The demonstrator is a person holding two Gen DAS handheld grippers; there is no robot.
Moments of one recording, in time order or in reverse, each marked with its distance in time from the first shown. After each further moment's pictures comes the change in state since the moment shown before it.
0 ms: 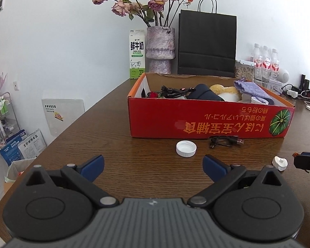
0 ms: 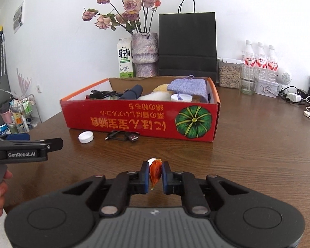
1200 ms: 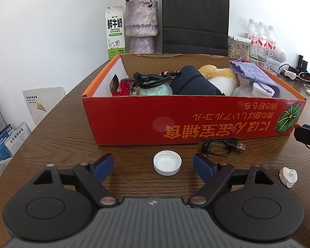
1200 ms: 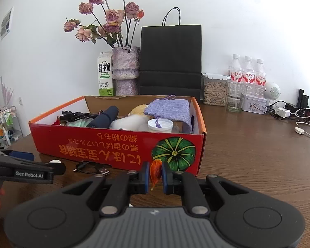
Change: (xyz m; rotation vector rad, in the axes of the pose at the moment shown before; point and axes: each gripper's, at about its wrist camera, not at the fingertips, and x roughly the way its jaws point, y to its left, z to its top) left arm 0.071 -0.026 0.026 0.049 0.156 -0.062; right arm 0.042 -0.014 0.024 -0.002 -0.087 -0.105
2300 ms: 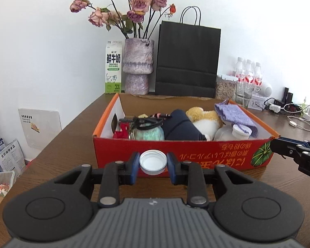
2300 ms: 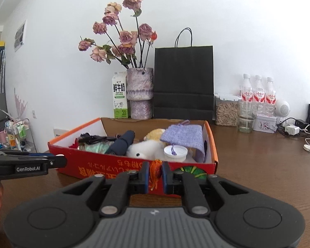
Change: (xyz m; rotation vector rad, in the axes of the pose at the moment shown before) left arm -0.053 0.009 0.014 -0.050 -0.215 -0.070; right arm -0.022 0.007 0.023 -0.013 -0.120 0.084
